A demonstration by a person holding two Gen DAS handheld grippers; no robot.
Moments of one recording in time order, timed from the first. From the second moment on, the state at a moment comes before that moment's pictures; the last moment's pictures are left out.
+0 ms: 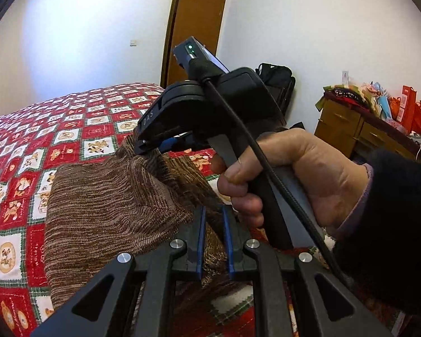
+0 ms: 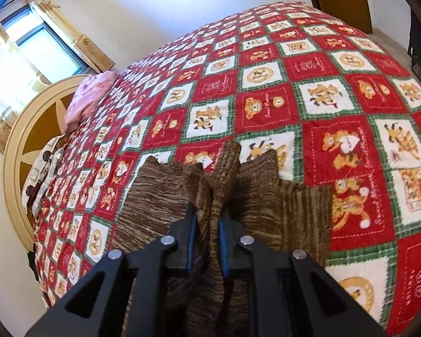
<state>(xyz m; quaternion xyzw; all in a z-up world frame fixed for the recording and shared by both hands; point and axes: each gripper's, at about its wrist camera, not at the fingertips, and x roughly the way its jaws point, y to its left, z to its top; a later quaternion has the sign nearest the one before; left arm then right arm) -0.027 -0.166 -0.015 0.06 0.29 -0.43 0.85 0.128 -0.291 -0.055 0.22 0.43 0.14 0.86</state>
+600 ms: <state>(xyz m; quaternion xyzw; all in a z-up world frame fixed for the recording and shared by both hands) -0.030 -0.202 -0.045 0.07 0.35 -0.45 0.82 0.134 -0.316 -0.090 0.20 0.45 0.13 0.86</state>
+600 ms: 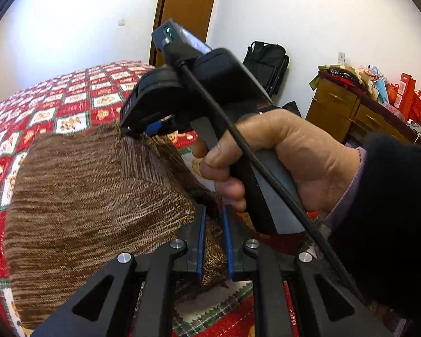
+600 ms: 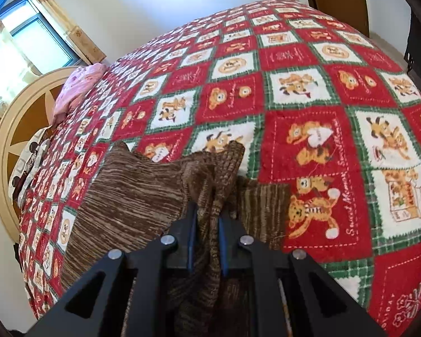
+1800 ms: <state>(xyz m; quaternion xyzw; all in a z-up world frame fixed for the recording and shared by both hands) 0.041 -0.058 -0.043 -0.01 0.40 -0.27 0.88 0.003 -0.218 -0.056 0.15 0.46 0.08 0.87</state>
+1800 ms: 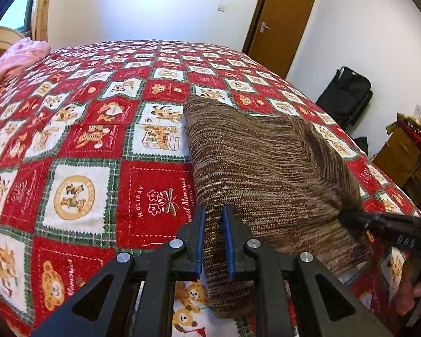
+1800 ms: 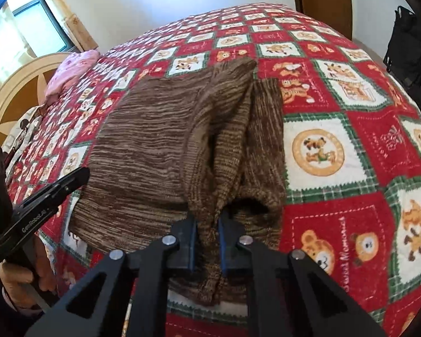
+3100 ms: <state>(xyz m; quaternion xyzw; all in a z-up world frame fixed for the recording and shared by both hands) 0.101 -0.123 -0.038 0.10 0.45 -0.21 0.87 0.116 -0.236 -0.060 0.07 0.46 -0.03 0.89</state>
